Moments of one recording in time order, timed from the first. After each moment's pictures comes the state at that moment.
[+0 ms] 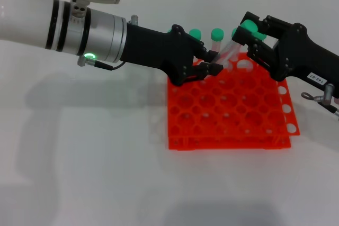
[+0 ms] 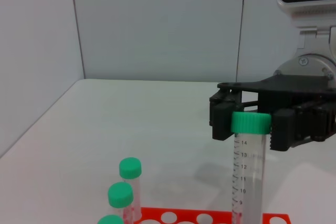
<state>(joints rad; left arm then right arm) -0.82 -2.08 1.07 0.66 1.93 1.44 -1.40 0.61 2.03 -0.85 -0.10 -1.32 -1.70 0.80</state>
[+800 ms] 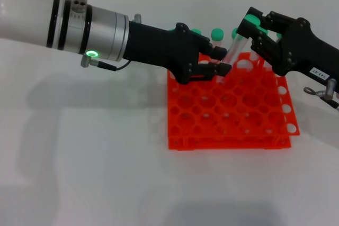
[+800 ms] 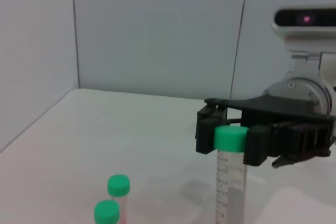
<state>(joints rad) -0.81 -2.08 1.07 0.68 1.89 1.47 -1.47 0.61 2.02 -0.84 -0.11 -1.30 -1.69 0.79</state>
